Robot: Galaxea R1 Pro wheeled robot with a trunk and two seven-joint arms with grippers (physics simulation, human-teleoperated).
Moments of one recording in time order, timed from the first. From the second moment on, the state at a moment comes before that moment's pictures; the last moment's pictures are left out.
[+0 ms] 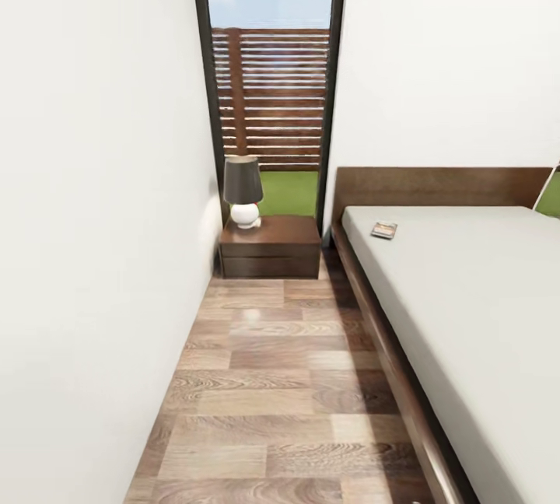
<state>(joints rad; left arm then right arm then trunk) -0.35 0.03 -0.01 -0.08 0.00 -0.19 -0.54 -0.47 -0.16 -0.09 0.08 -0.07 0.02 0.49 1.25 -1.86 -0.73</state>
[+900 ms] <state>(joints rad) -0.35 0.03 -0.01 -0.08 0.00 -0.19 -0.54 -0.47 -0.16 -0.09 0.08 -0.07 0.02 0.49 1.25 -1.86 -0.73</state>
